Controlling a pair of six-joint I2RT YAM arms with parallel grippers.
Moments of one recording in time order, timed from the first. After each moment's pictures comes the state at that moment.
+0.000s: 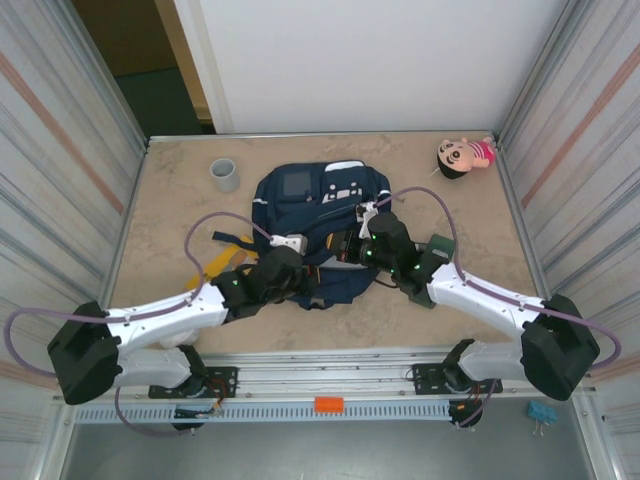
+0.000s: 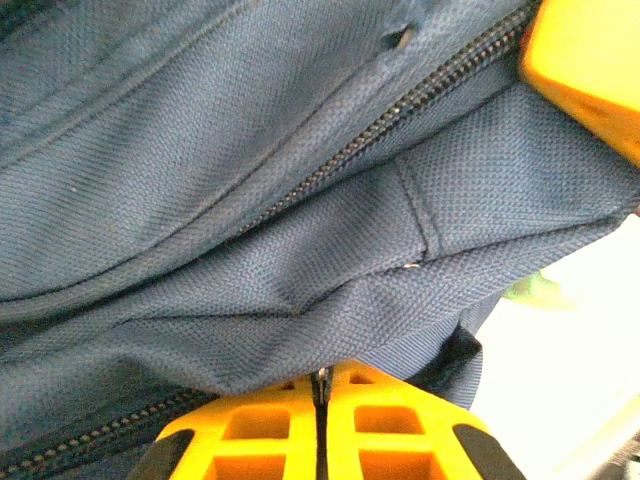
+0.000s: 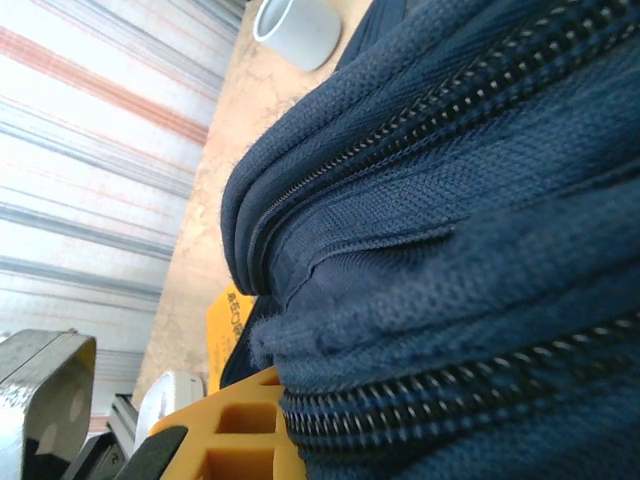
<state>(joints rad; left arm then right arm) -0.96 1.20 0.69 -0.16 -0.11 -0.81 0.76 1.24 0.75 0.04 -0.13 0.86</state>
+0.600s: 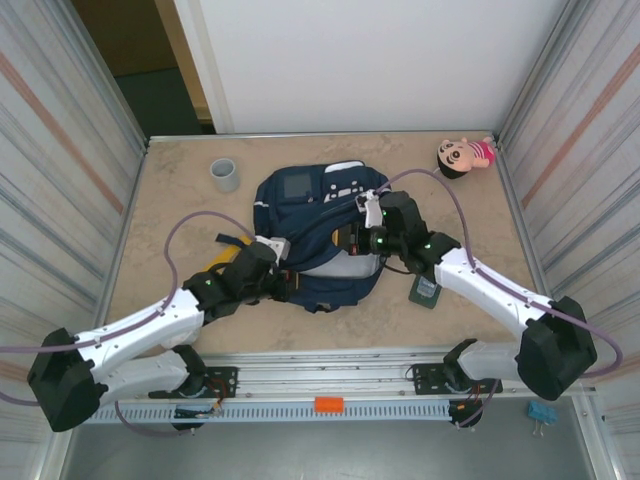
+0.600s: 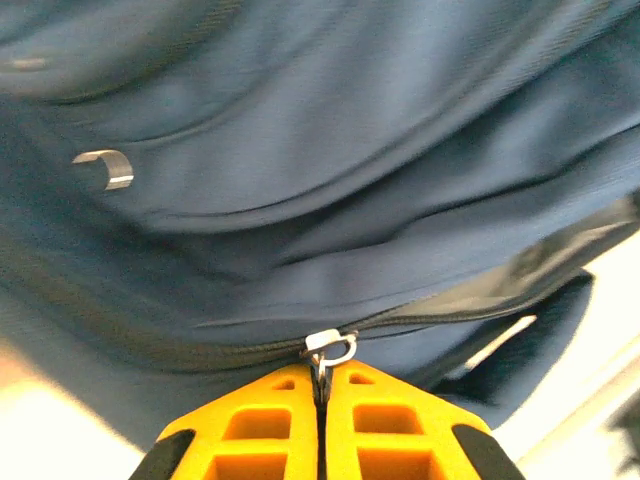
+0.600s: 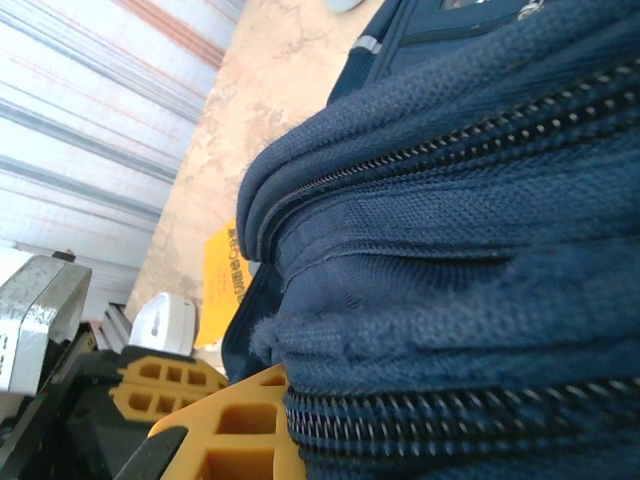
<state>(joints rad) -0.84 1.04 0.67 -0.41 -0.03 -0.60 0.60 1.26 0.88 -0.19 -0.41 0.62</state>
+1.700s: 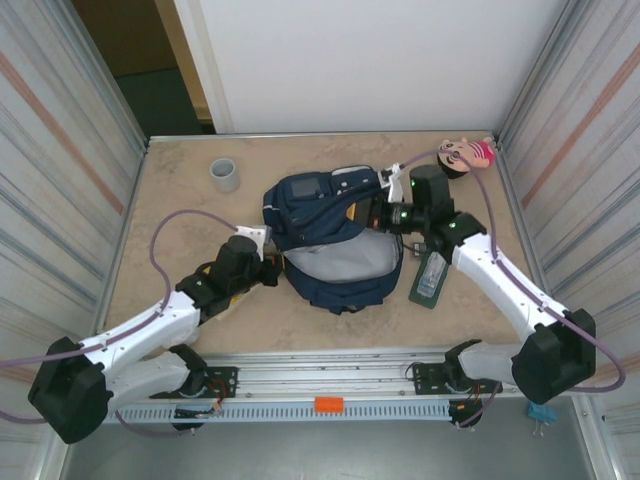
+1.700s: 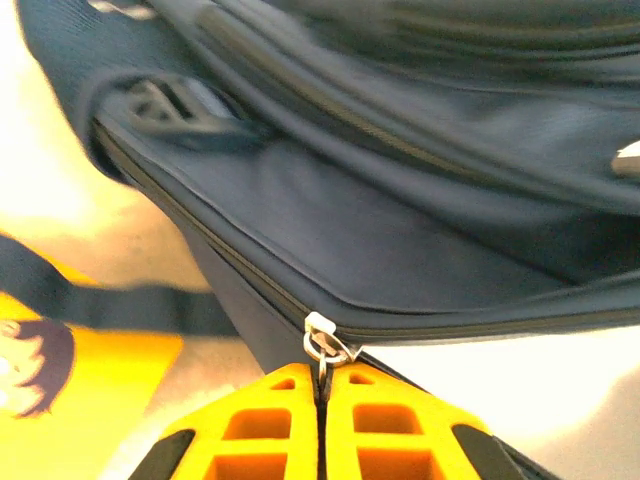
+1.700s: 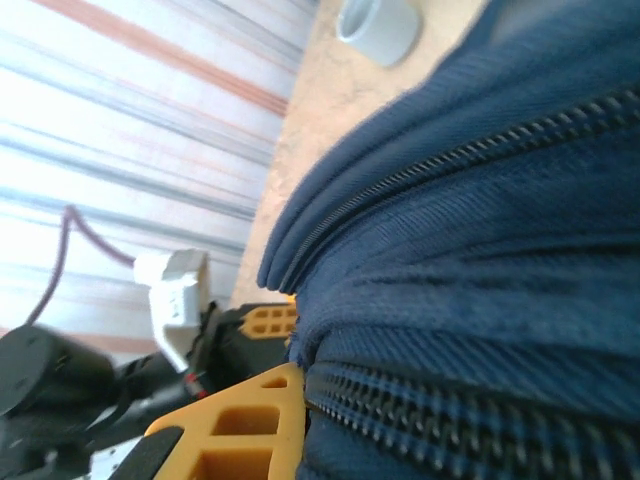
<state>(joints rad) -0.66 1.03 0.55 -0.14 -0.05 -0.50 0.41 1.25 1.07 -0.33 -0.67 0.68</state>
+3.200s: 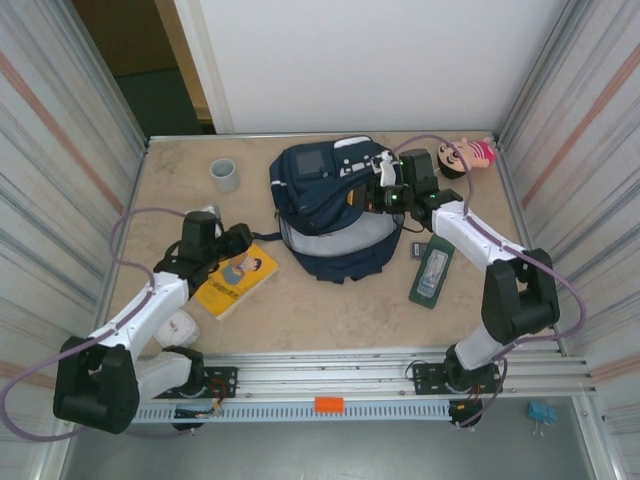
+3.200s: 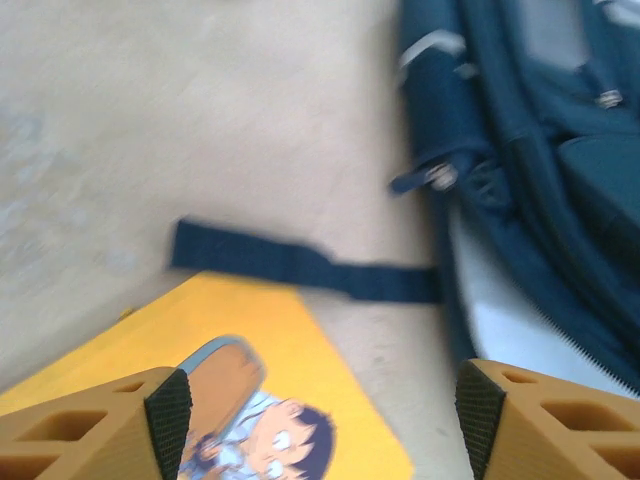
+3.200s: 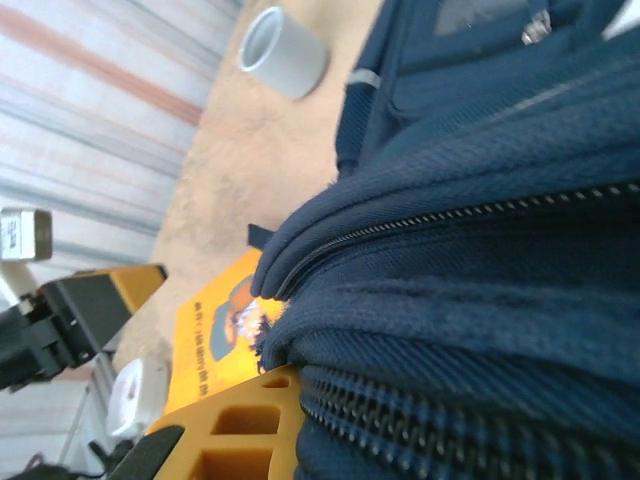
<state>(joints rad) -0.23 1.11 0.60 -0.20 0.01 -0.59 0.33 1.60 1.15 -0.20 -0.62 0.48</state>
